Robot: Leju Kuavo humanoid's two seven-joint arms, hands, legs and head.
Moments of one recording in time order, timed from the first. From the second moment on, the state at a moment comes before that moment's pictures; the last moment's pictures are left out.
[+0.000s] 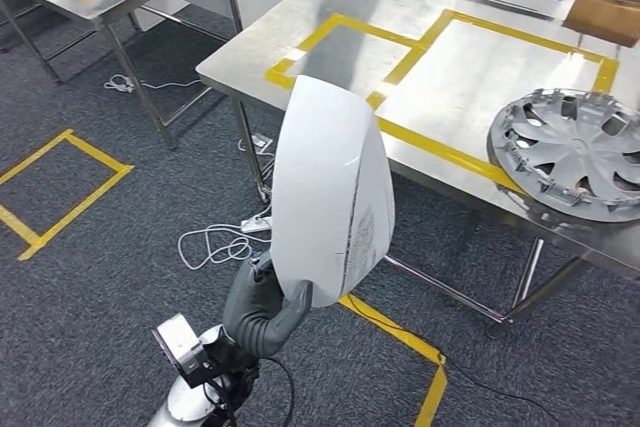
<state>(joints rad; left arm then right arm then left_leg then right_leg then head) -0.04 -0.18 -0.57 -1.59 0.06 -0.09 -0.59 -0.07 0.15 -1.03 -0.21 1.50 -0.24 0.05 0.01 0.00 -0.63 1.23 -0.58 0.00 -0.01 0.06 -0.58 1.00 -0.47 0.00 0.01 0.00</state>
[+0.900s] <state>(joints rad) -0.06 -0.18 -0.59 -1.58 0.07 -0.09 -0.58 -0.07 0.14 -1.03 -0.21 1.50 -0.24 0.04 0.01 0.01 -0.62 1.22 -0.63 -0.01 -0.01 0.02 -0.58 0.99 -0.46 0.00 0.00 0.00</state>
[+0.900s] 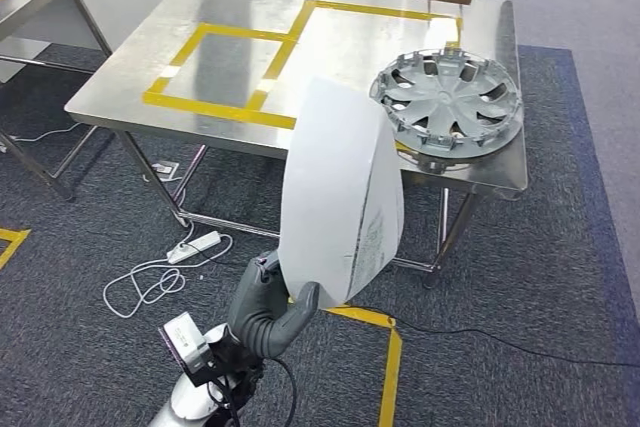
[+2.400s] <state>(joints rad) -0.06 -0.19 -0.56 -1.56 0.19 -0.03 -0.51 -0.06 0.15 -0.93 -0.21 1.55 -0.39 0.21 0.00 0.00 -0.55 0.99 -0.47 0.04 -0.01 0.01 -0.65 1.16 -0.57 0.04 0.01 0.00</state>
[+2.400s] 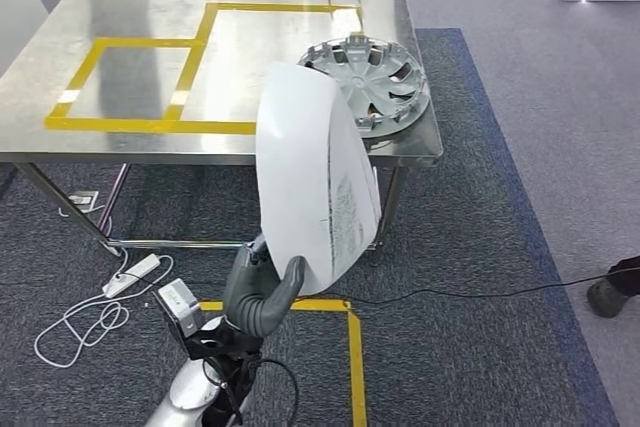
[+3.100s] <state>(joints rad) -0.06 -0.19 -0.57 -1.55 0.24 -0.20 -0.57 -0.06 0.15 -0.90 -0.21 1.57 -0.35 0.19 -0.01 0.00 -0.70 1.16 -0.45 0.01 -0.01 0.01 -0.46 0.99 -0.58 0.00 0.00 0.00</state>
